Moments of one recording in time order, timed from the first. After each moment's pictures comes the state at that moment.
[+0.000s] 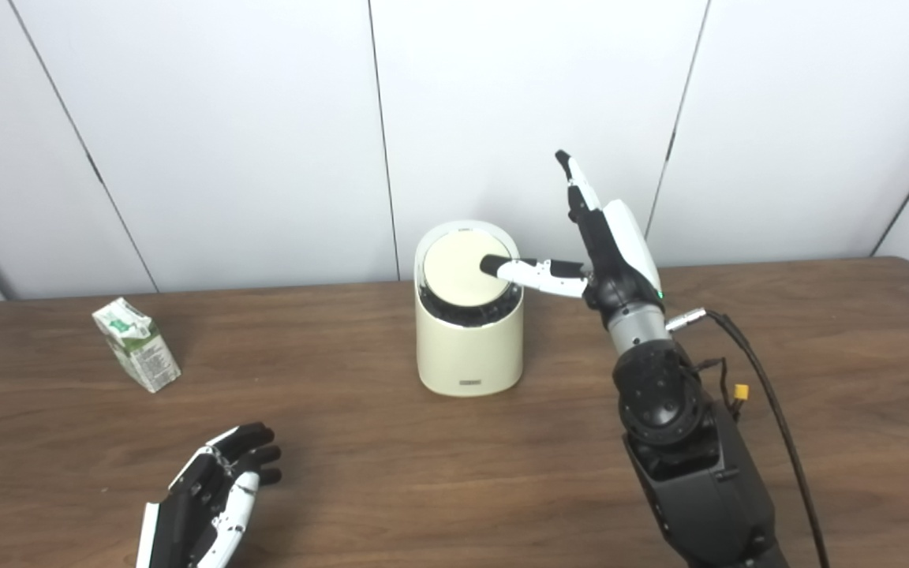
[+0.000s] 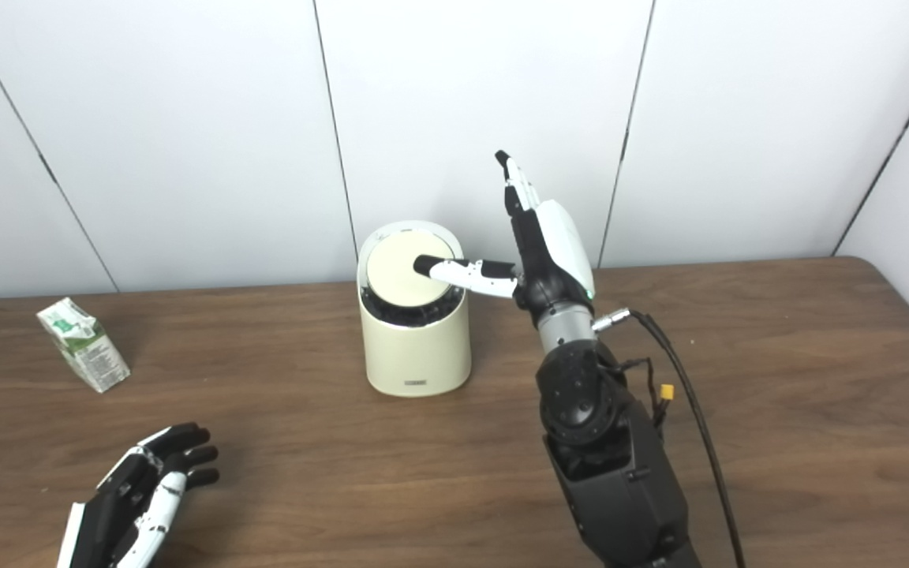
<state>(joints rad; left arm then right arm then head) 0.21 -0.01 0.08 -0.31 -0.13 -0.03 0.03 -0.54 -0.08 0.20 -0.10 -0.58 0.43 -0.03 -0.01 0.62</state>
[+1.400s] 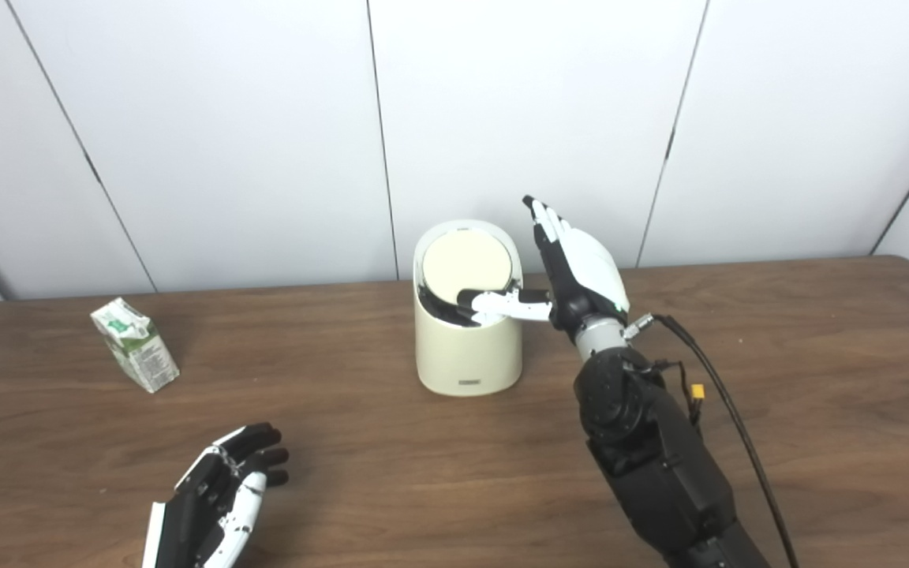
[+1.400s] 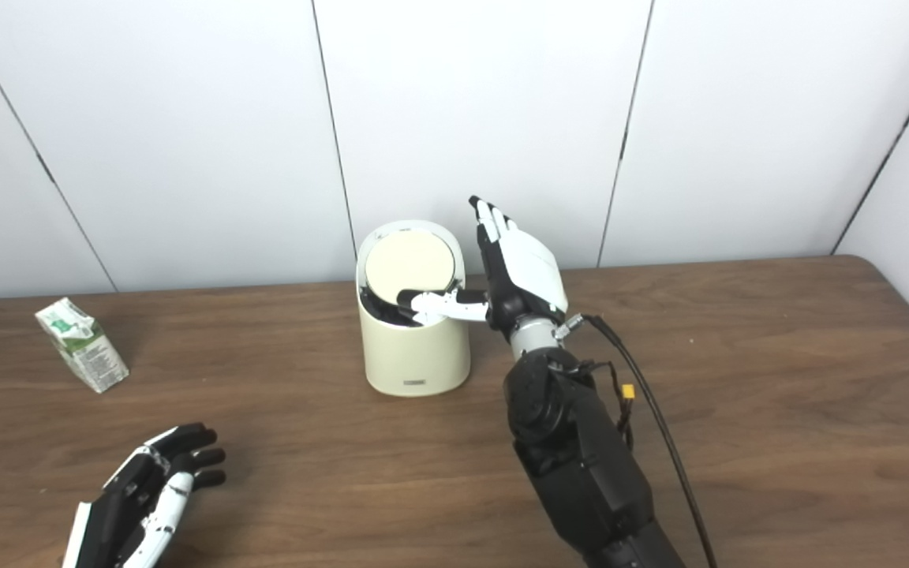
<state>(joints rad) 0.22 -0.01 0.07 -0.34 -0.12 -0.02 0.04 -0.58 -0.07 0.26 0.09 -0.72 0.46 -0.03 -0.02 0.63</state>
